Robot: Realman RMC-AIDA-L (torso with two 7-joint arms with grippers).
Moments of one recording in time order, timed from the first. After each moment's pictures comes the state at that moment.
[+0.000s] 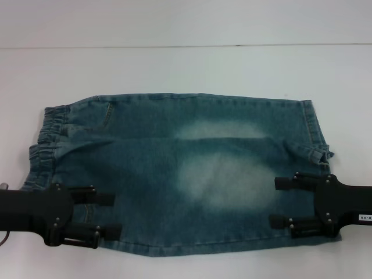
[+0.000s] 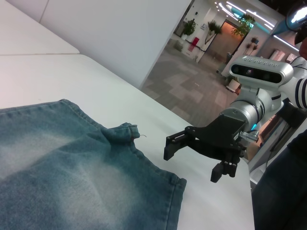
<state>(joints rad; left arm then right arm) -0.46 -2.06 0.52 0.79 2.27 1.98 -1.56 0.44 2.08 -0.50 -0.60 -2.23 -1.76 1.24</state>
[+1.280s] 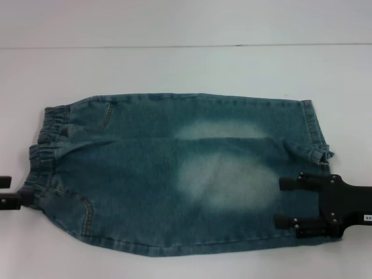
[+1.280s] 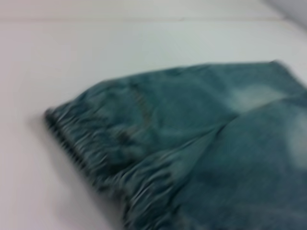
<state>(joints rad) -0.42 -2.02 0.36 0.98 2.51 1.71 -1.74 0.44 2.07 -0.50 -0.60 -2.23 -1.77 1.25</state>
